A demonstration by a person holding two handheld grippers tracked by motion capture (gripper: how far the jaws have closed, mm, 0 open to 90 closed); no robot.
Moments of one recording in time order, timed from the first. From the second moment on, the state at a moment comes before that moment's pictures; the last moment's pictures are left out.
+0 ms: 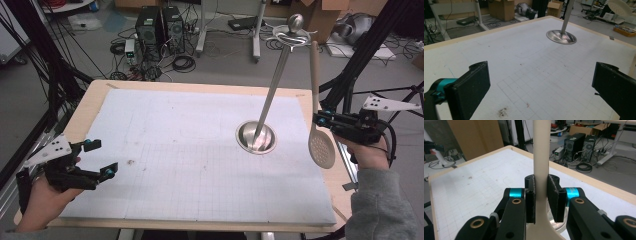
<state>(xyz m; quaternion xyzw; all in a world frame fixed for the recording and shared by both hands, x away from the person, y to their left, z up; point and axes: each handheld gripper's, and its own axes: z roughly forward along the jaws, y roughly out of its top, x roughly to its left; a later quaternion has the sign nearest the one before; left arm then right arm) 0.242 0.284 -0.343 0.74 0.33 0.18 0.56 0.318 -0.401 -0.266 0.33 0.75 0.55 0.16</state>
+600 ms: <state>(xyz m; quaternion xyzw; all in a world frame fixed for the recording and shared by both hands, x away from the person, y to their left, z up) 0.239 0.286 -0.344 0.74 0.33 0.18 0.56 0.332 -0.383 -0.269 0.34 0.76 0.53 0.17</state>
